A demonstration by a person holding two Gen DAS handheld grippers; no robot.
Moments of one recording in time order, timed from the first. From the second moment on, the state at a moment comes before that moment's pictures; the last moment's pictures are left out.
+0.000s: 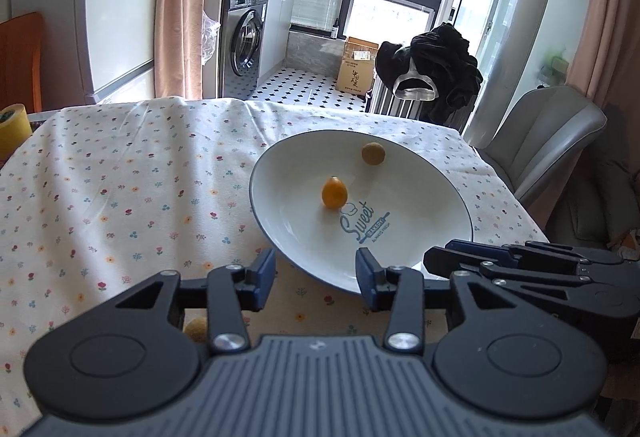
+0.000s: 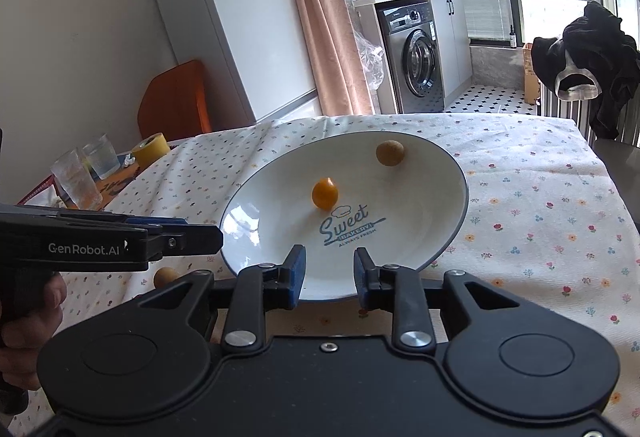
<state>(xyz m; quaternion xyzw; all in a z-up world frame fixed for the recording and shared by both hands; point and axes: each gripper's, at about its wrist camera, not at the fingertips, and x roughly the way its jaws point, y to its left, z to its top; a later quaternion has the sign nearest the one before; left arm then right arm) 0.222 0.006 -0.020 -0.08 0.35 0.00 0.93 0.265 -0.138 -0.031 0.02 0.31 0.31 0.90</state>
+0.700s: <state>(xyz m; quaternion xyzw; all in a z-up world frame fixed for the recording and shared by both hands) 0.151 -0.002 0.006 -0.08 0.29 0.07 0.95 0.224 -0.162 -0.006 0.02 0.28 0.34 0.90</state>
